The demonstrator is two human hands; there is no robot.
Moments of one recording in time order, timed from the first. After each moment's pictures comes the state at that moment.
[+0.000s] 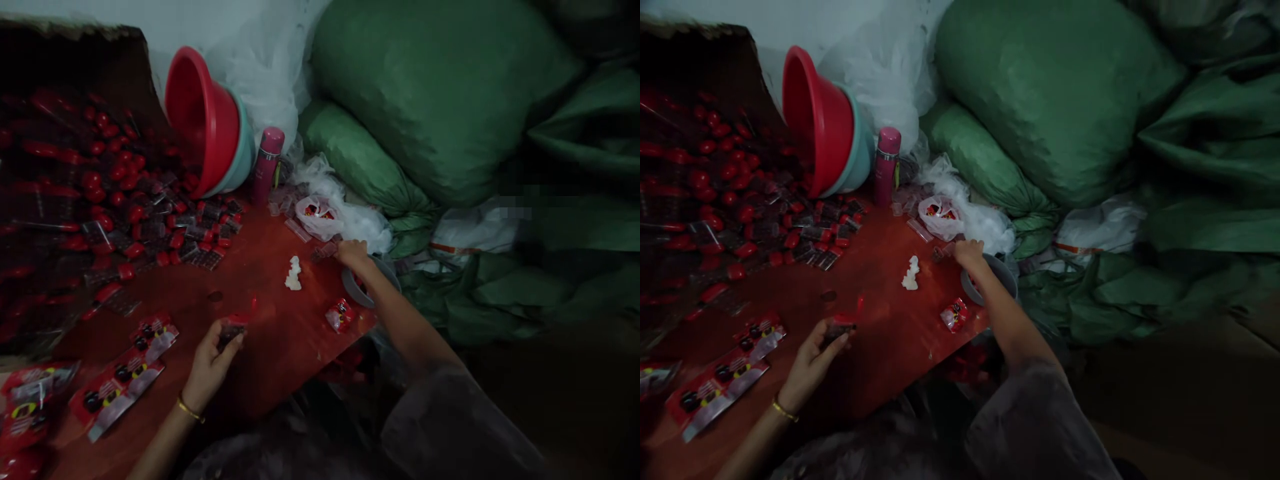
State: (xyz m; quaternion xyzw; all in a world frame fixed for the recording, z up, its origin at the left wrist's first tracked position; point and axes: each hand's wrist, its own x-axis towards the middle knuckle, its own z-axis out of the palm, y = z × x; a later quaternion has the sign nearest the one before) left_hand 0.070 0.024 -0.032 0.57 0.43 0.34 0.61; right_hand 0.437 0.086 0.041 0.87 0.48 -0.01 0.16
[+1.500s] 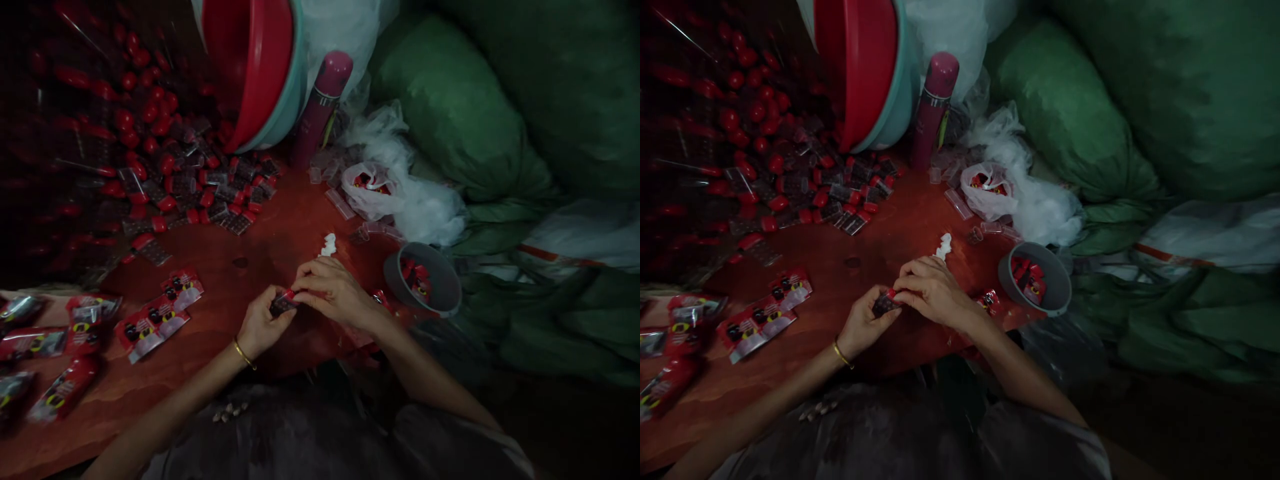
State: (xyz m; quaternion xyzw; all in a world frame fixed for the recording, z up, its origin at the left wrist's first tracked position) left_hand 0.117 0.018 -0.033 0.64 0.41 0.32 0.56; right_hand 0.293 0.024 0.048 0.47 0.84 -0.16 -0.21
